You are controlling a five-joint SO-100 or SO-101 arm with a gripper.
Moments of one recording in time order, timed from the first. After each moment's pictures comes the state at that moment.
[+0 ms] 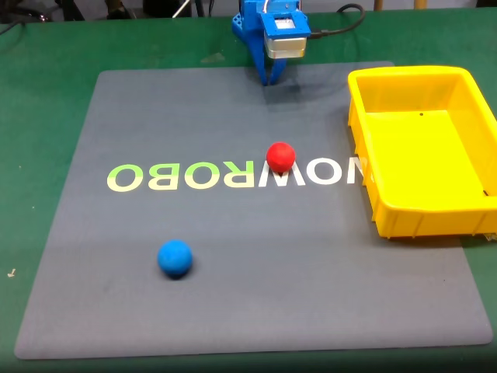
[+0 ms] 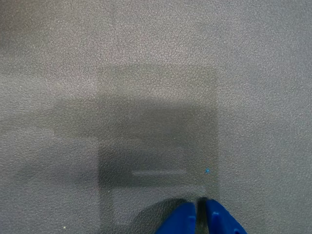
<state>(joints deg) 2.7 189.9 175.8 79.1 -95.8</state>
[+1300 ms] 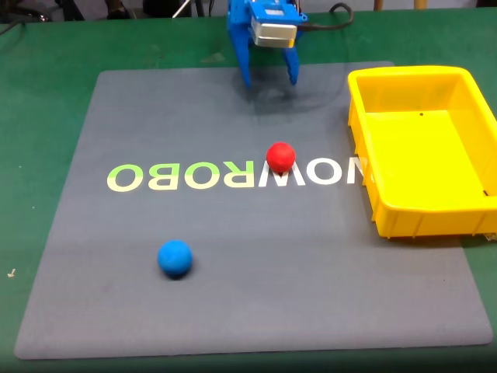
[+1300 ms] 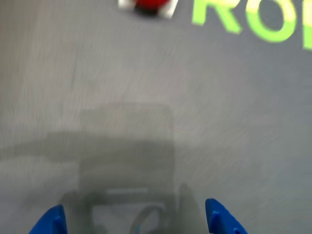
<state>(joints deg) 9.8 162.2 162.0 51.2 -103.1</state>
